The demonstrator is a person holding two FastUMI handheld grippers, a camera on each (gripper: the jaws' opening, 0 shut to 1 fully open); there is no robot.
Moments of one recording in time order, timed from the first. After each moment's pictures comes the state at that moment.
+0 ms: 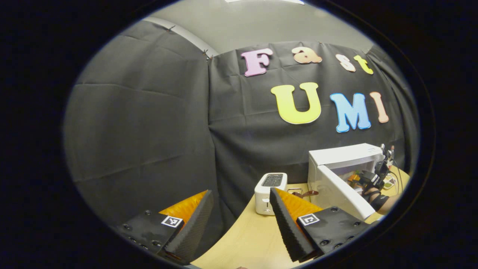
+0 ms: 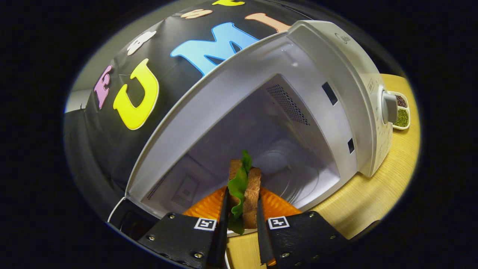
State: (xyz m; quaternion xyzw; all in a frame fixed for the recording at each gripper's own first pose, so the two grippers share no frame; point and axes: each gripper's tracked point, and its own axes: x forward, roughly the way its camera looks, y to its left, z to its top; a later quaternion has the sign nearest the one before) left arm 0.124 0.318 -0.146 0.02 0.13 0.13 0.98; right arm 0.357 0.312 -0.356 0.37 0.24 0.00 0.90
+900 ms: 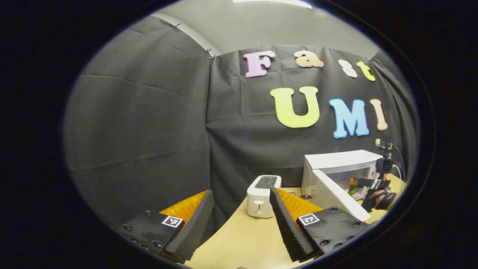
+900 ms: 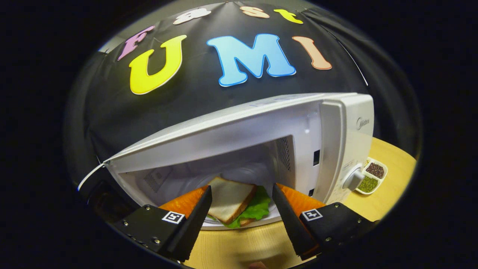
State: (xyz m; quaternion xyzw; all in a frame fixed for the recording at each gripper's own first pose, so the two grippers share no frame) left arm 0.136 0.292 -0.160 -0.01 0.11 0.12 0.99; right arm 0.326 0.262 -0.303 0.14 0.23 0.00 0.96
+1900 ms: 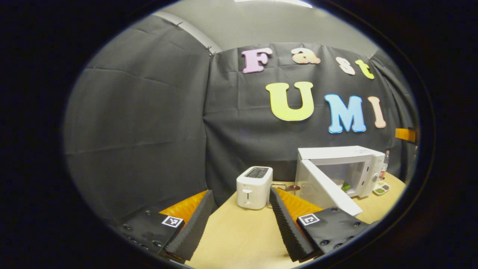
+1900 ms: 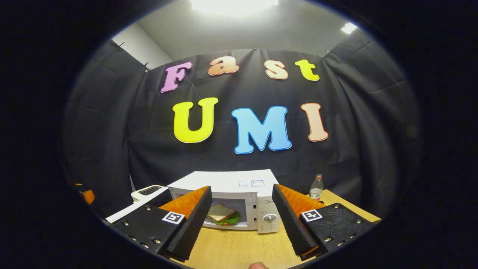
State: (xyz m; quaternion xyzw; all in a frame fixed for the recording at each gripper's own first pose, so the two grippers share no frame) left arm 0.108 0.235 -0.204 -0.02 0.13 0.12 0.98; right arm 0.159 0.153 -0.093 0.08 0.07 0.05 0.99
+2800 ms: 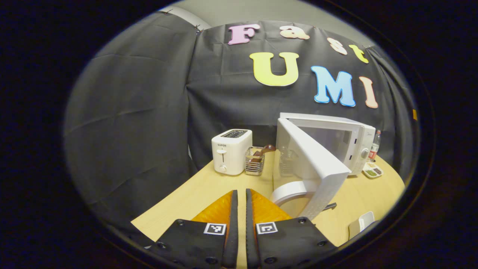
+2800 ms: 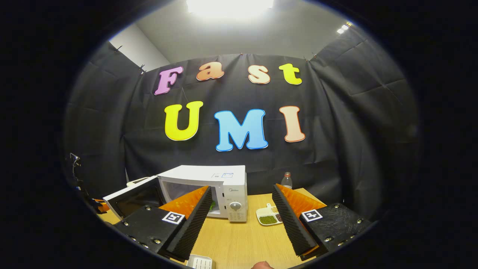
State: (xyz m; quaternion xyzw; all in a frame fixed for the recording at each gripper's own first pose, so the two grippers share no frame) left arm 0.090 0.152 -0.285 -0.02 0.23 0.10 0.97; right arm 0.080 0.041 -0.099 0.05 0.08 0.03 0.99
